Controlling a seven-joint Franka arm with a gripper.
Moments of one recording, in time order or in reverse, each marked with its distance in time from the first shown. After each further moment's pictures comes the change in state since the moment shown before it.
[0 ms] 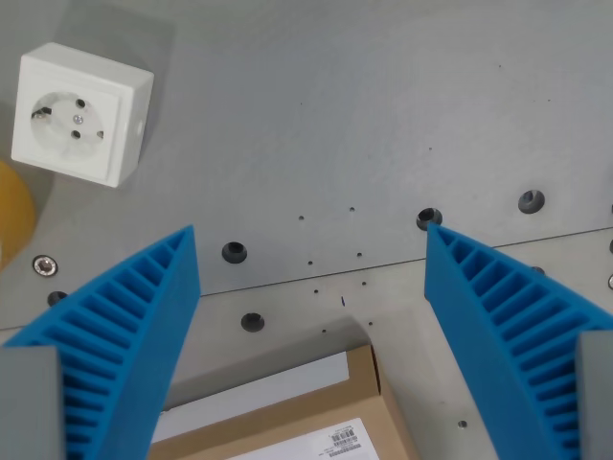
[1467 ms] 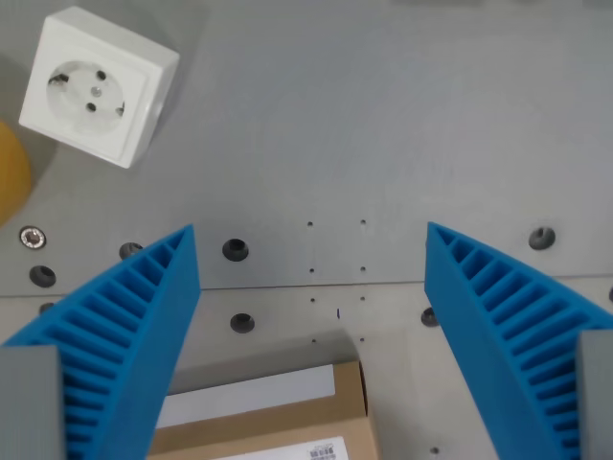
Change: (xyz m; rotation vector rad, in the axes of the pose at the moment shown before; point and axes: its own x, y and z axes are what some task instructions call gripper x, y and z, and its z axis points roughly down) arm 0.002 -0.020 0.017 -0.005 -0.013 -0.165
